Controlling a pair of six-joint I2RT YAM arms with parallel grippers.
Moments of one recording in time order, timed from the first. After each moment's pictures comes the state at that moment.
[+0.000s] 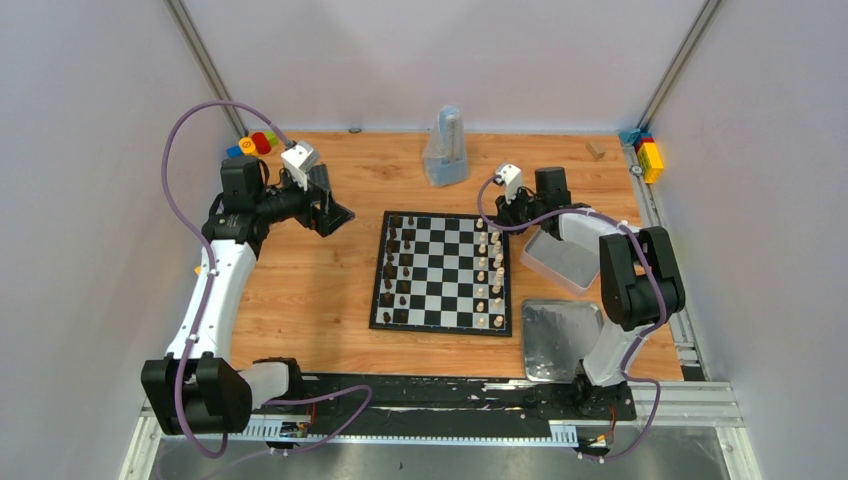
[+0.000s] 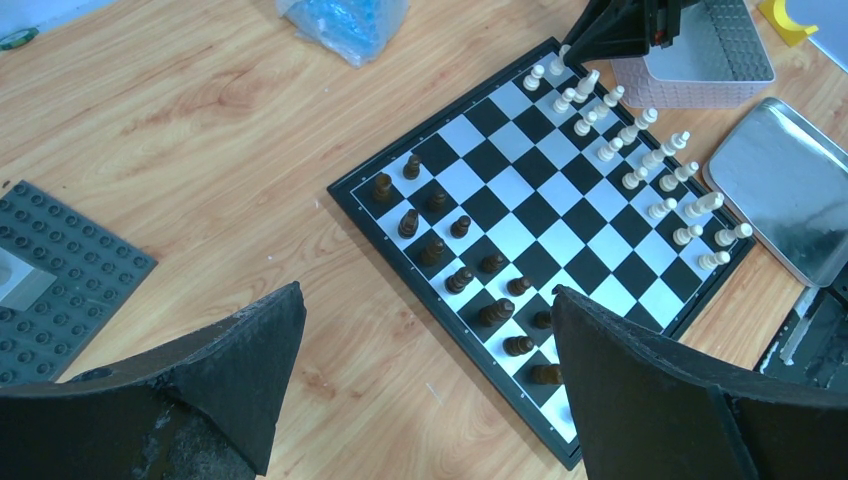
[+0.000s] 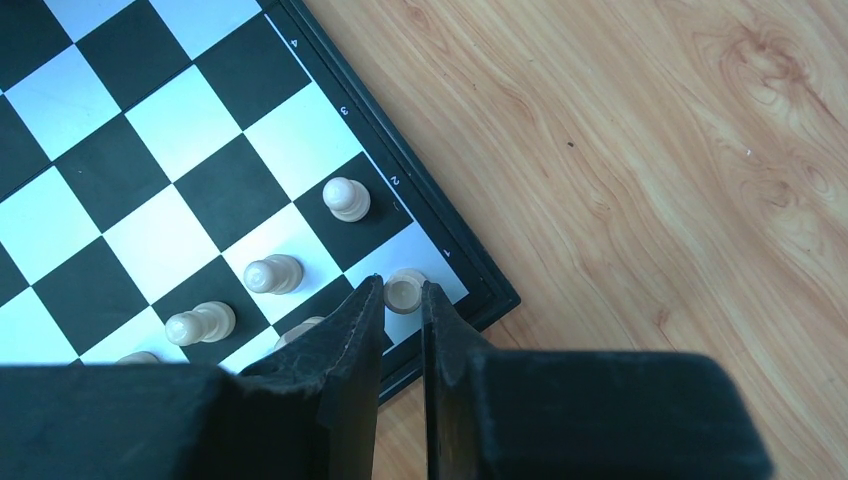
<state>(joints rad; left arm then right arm) 0.04 1.17 1.07 -0.44 0.83 0.24 0.19 1.78 1.05 -0.02 -0.53 -0.46</state>
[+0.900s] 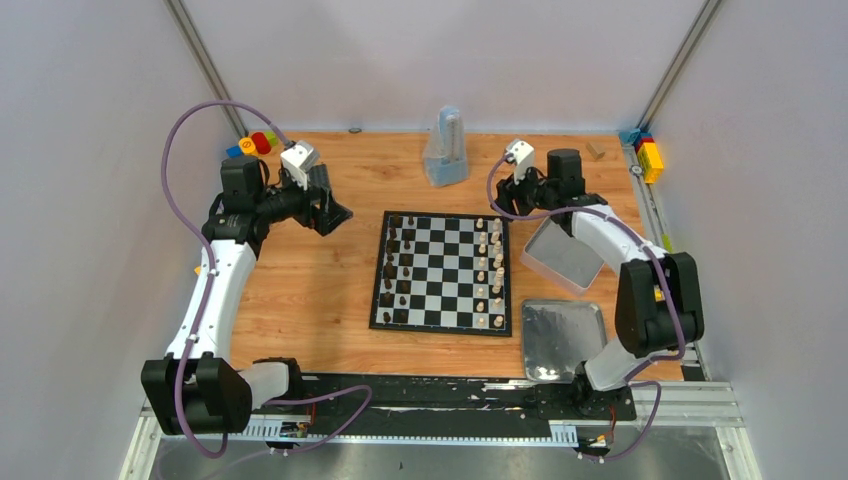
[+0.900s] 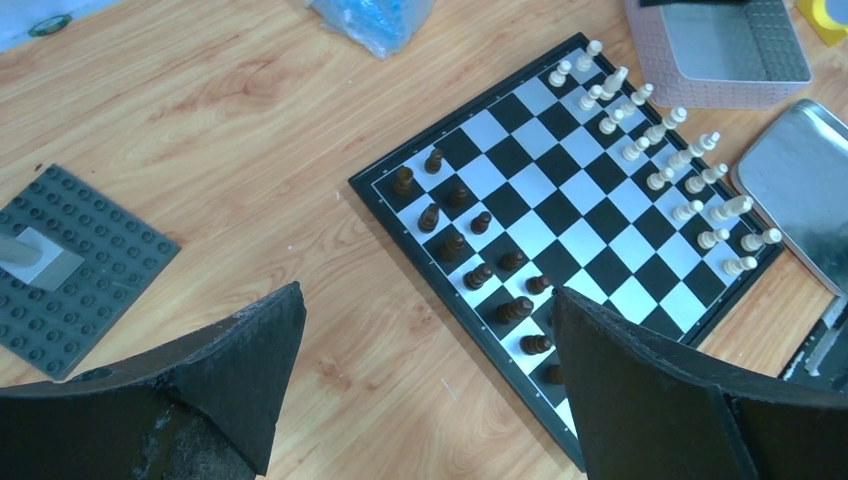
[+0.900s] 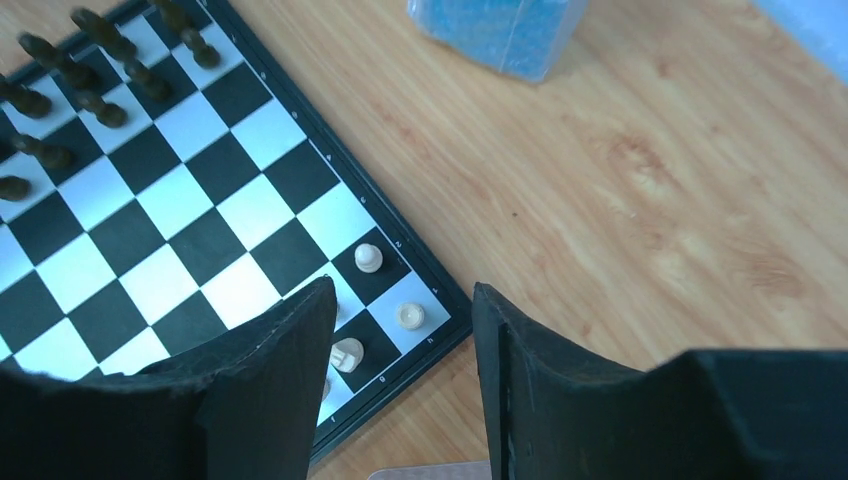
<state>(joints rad) 0.04 1.17 1.07 -0.45 0.80 0.24 0.19 1.64 1.10 -0.08 -0.54 -0.37</state>
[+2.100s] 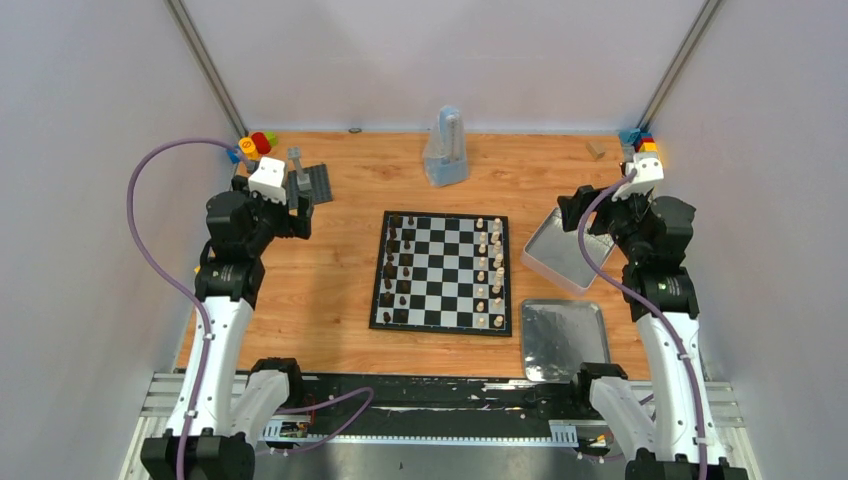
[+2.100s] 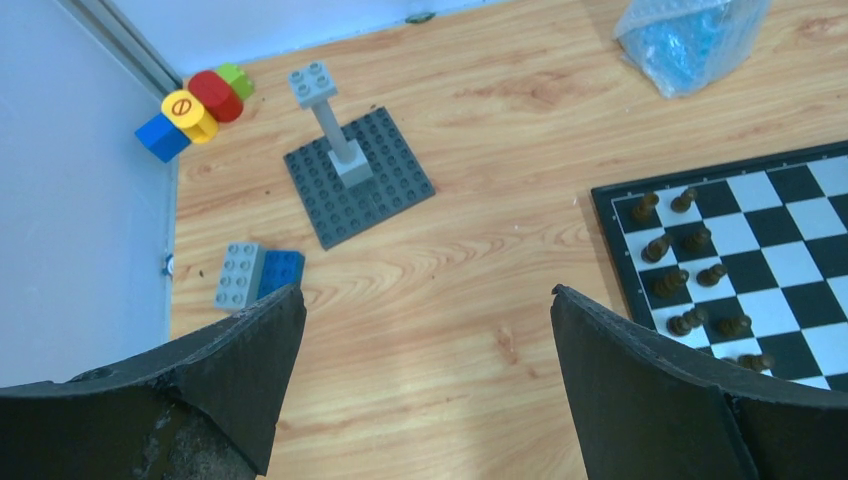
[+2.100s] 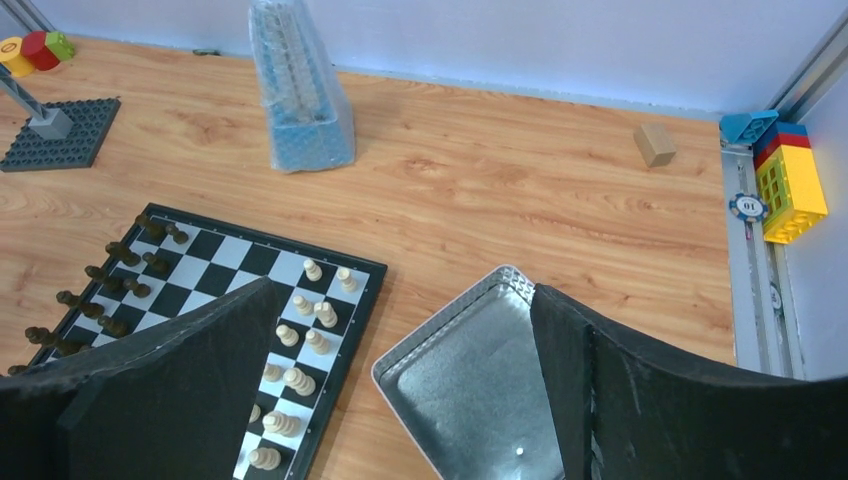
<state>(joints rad) 0.04 0.88 0.90 -0.29 0.21 0.18 -0.05 0.83 0.91 -0.24 -0.31 0.02</state>
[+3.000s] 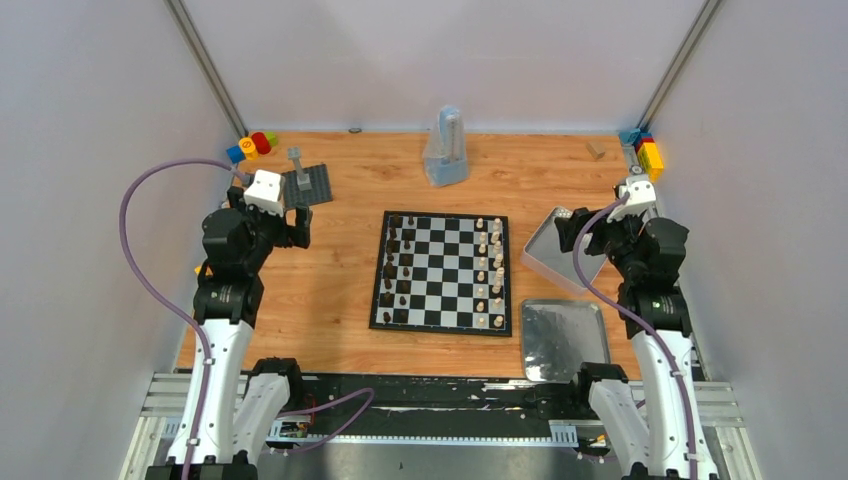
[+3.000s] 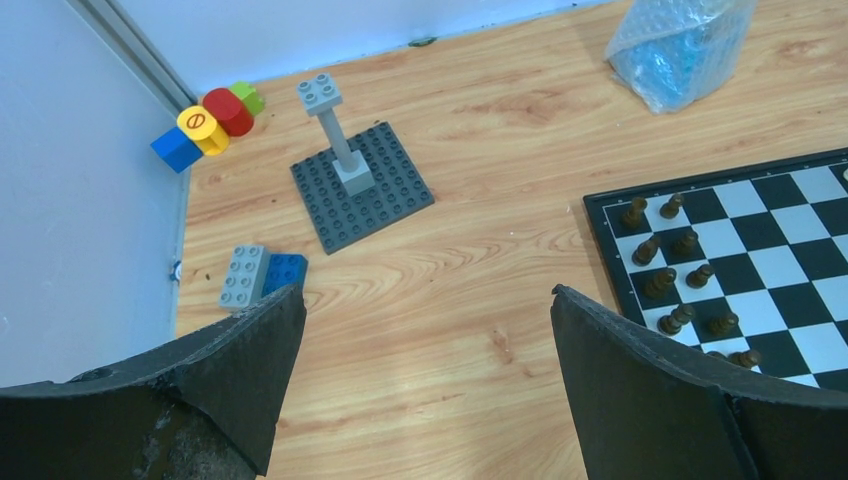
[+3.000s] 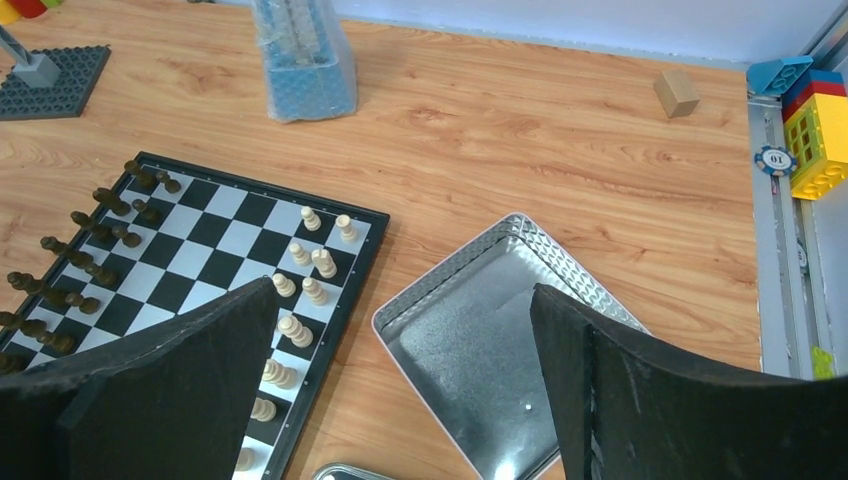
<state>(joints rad) 0.04 0.73 0.80 -0.27 0.21 0.17 -0.08 0.70 0.76 -0.25 -0.35 0.00</state>
